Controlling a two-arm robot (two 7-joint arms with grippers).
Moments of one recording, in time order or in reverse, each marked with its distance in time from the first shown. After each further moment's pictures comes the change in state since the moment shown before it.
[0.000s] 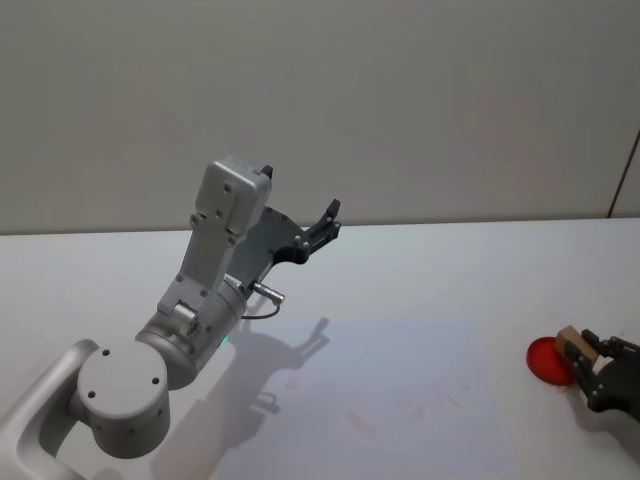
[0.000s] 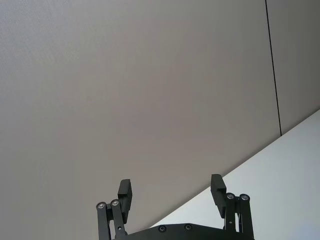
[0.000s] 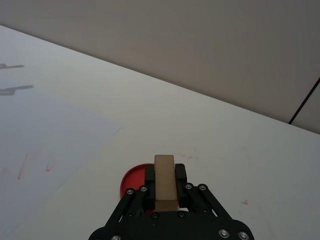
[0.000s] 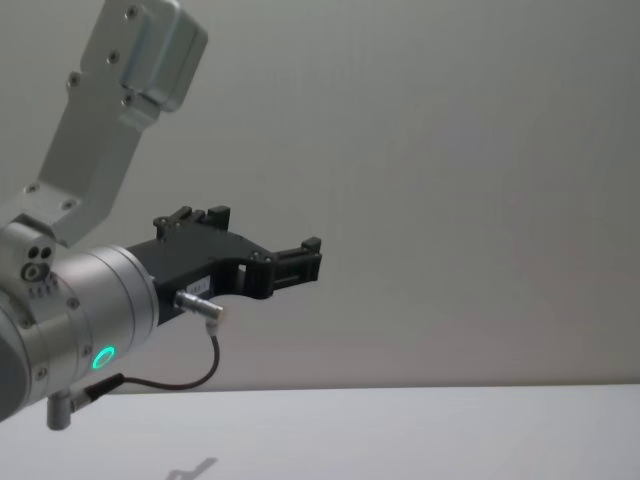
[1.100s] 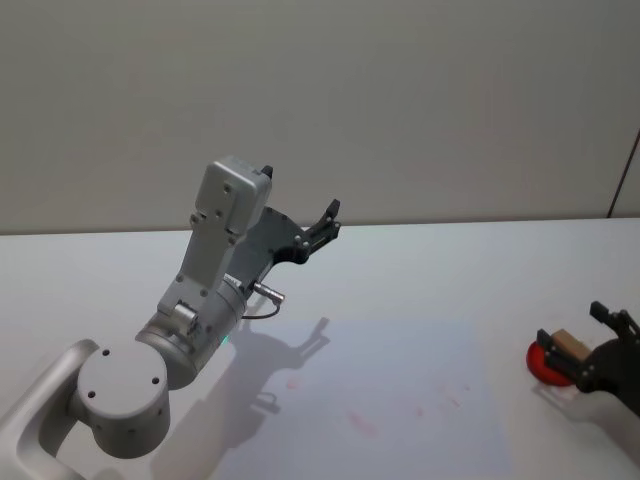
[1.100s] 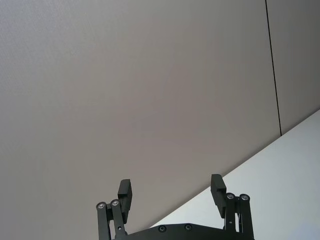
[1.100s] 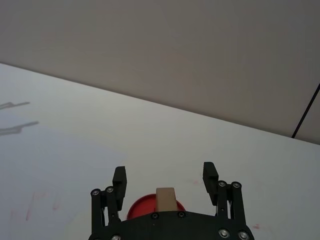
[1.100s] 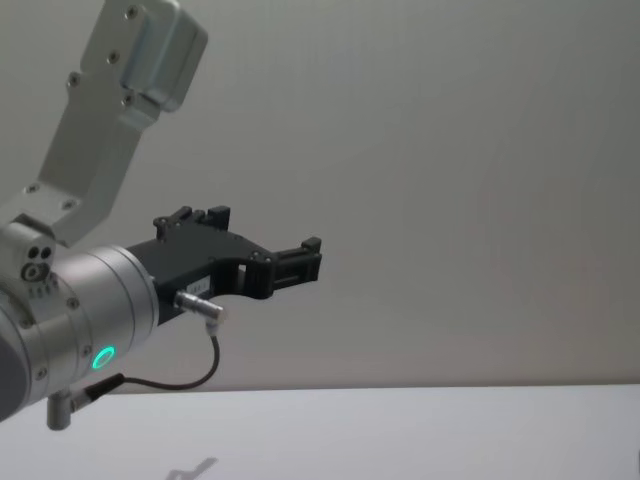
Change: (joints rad) left arm 0.000 0.000 0.000 0.000 0.000 0.000 0.000; right arm 0.023 -0.035 -0.011 0.016 0.071 -0.046 -0.010
